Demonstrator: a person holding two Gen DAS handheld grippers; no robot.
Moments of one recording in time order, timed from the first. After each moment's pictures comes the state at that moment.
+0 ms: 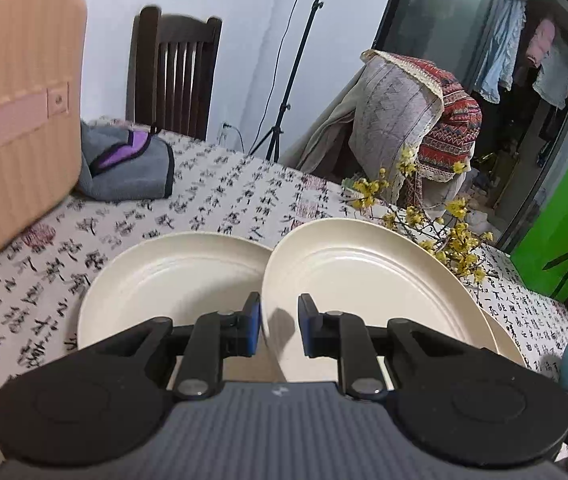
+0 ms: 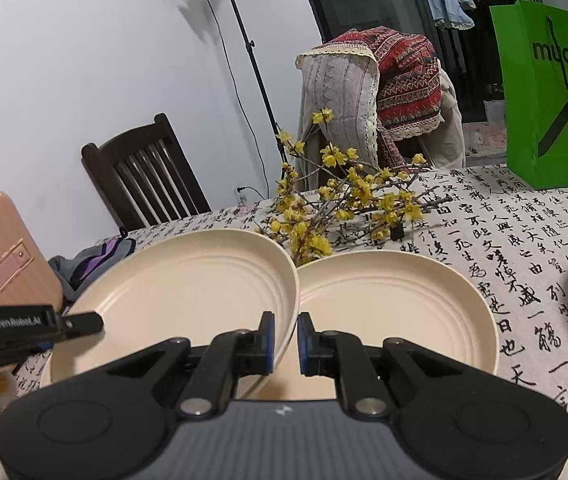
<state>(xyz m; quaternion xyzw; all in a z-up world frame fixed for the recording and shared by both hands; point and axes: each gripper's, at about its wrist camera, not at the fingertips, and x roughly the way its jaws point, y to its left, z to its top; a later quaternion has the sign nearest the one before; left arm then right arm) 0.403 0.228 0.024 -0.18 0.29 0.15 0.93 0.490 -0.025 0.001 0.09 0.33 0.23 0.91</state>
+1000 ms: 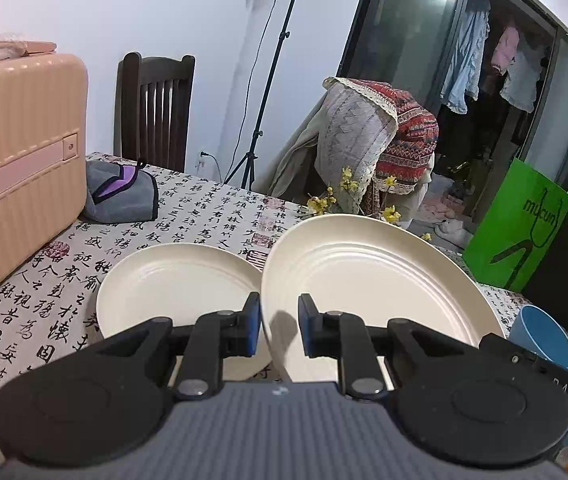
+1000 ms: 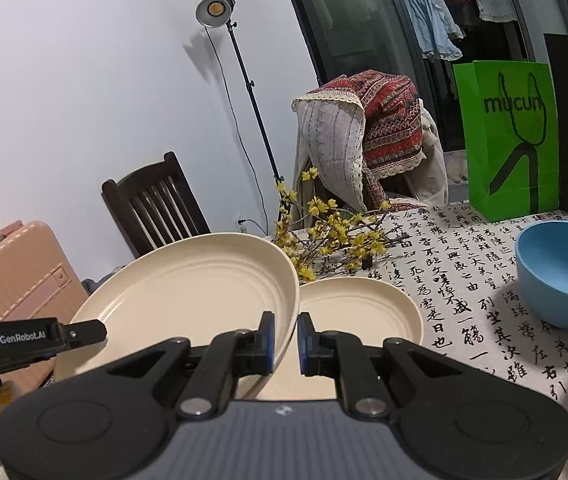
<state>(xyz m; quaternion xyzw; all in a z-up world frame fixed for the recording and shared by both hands) 0.331 0.179 0.070 -0.16 0.25 0.12 0.95 0.412 -0.078 0.061 0.10 0.28 0.22 0.93</state>
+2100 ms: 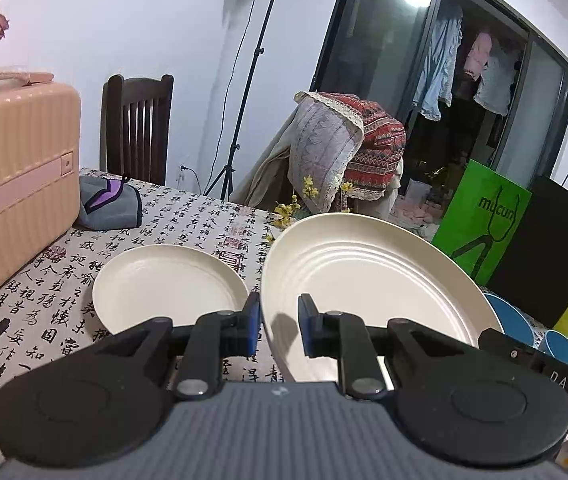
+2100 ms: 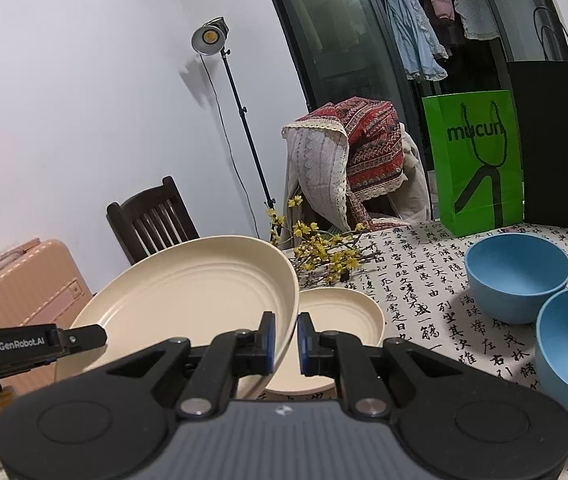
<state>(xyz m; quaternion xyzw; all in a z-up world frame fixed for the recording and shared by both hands) 0.278 0.141 0.094 -0.15 0.23 0.09 0.96 0.352 -0.119 0.087 0.11 0.25 0.20 0.94</state>
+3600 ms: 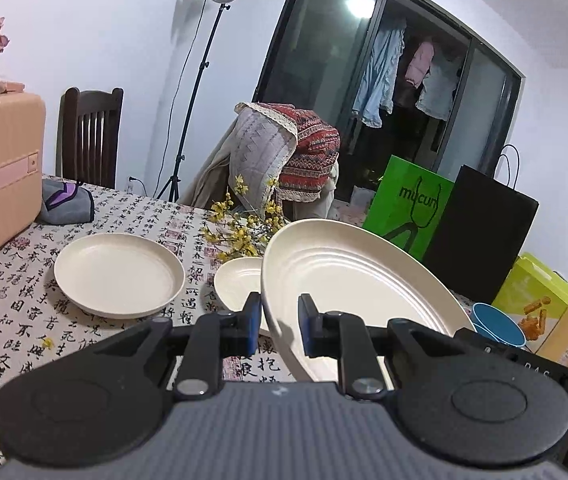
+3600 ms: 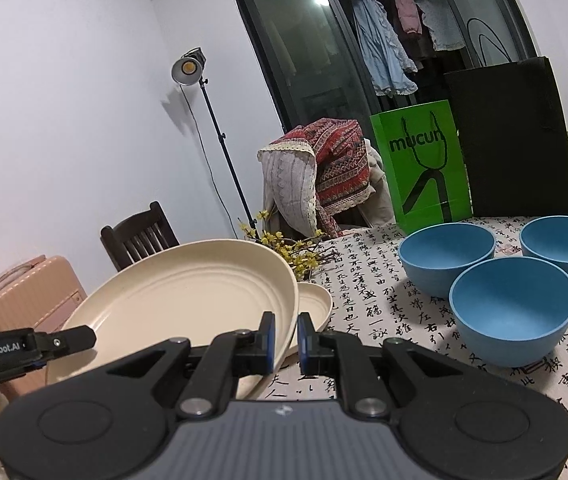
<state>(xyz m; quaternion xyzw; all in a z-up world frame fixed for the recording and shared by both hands) 0.205 0.091 0.093 -0.15 0.20 0.01 0.97 0.279 -0.189 0.084 0.14 0.22 0.17 0.95</state>
